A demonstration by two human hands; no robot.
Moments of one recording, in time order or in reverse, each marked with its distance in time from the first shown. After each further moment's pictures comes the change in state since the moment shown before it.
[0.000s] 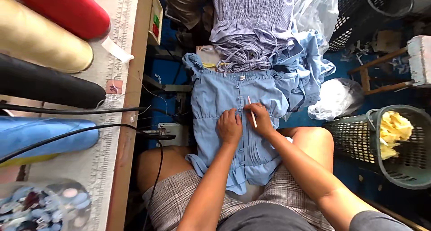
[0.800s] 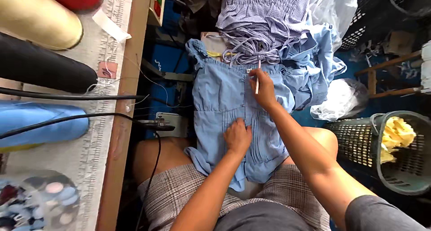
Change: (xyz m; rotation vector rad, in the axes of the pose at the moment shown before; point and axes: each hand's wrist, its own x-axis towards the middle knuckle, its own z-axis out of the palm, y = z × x) left_hand -0.021 0.045 -0.052 0.018 -0.556 -0.349; right_hand 0.095 0.007 -0.006 -0.074 0.006 0.049
